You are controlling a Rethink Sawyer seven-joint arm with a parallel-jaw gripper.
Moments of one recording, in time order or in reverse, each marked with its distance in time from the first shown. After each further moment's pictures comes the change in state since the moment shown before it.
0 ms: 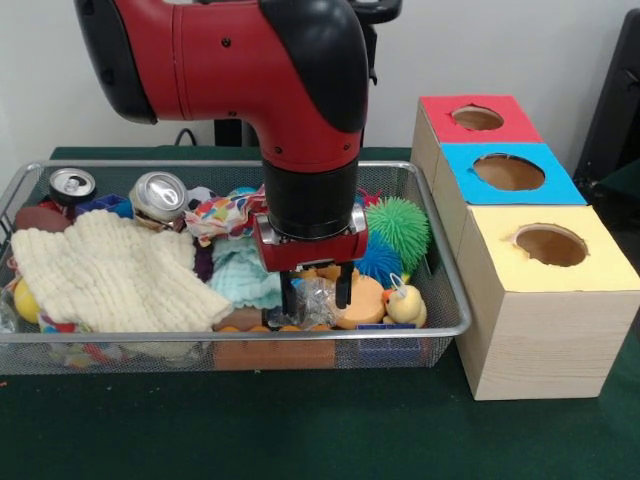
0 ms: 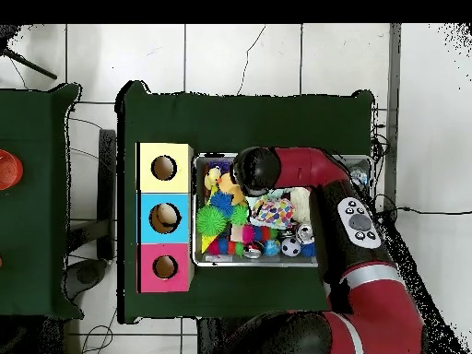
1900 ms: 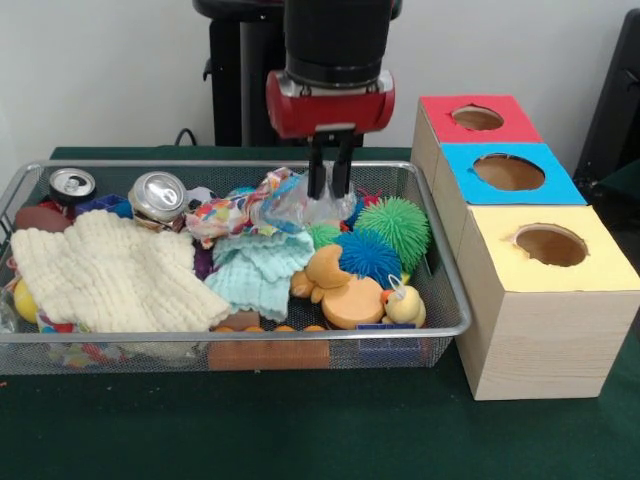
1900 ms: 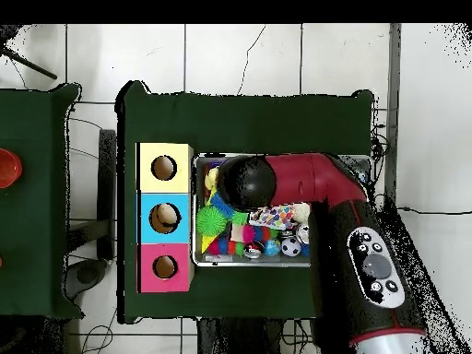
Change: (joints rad) arm 0.016 -0.329 -0.001 0.213 0.034 0.042 0.000
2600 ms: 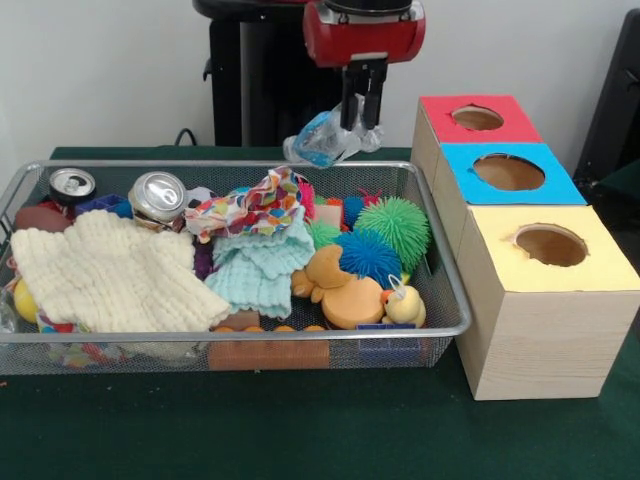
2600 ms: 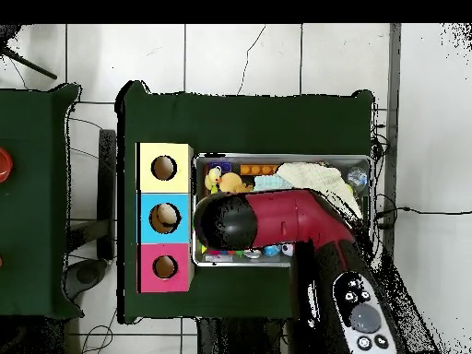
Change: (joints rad) arm 0.024 -0.164 -0.012 0.243 0.058 -0.061 0.000
